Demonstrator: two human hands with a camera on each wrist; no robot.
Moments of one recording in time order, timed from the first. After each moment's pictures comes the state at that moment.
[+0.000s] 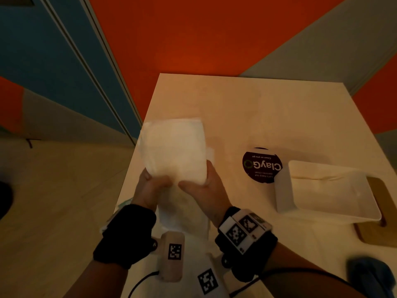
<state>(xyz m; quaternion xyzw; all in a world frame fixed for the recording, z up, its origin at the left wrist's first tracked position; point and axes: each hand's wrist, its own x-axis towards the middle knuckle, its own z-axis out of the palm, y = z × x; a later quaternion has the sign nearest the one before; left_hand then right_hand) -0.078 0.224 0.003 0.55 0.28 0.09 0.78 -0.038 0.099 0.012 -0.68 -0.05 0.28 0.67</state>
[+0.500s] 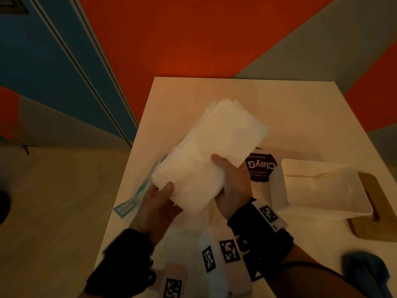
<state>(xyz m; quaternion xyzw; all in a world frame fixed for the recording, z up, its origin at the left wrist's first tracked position) -0.104 0.189 0.019 0.42 0.22 0.02 0.88 -0.020 0.077 0.034 -0.43 0.16 0.20 0.86</state>
